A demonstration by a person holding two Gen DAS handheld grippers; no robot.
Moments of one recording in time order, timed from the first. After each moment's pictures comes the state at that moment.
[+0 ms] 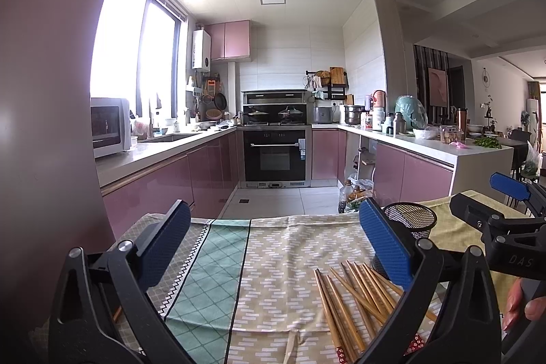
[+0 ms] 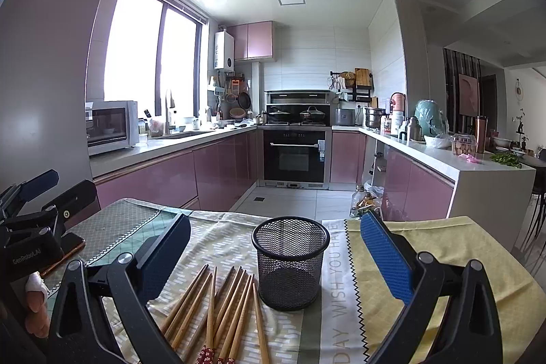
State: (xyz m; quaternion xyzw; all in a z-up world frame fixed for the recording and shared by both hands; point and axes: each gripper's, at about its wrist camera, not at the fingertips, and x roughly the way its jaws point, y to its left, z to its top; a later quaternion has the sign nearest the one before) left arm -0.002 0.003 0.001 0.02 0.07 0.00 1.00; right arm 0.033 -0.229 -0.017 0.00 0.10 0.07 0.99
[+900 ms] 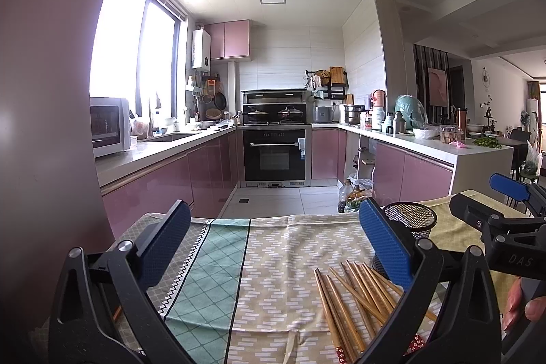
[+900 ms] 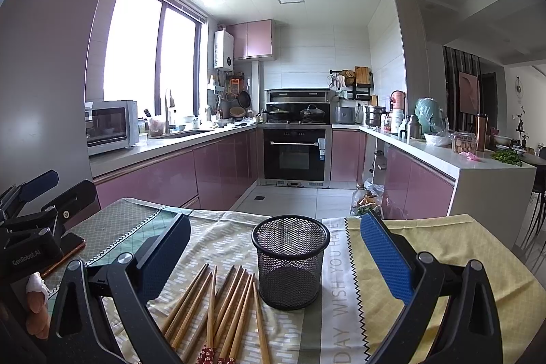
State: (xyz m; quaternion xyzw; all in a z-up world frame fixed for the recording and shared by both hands) left arm -0.002 0.001 0.001 0.02 0.07 0.00 1.00; right arm 0.033 -0.232 -0.018 0.01 0.10 0.07 0.99
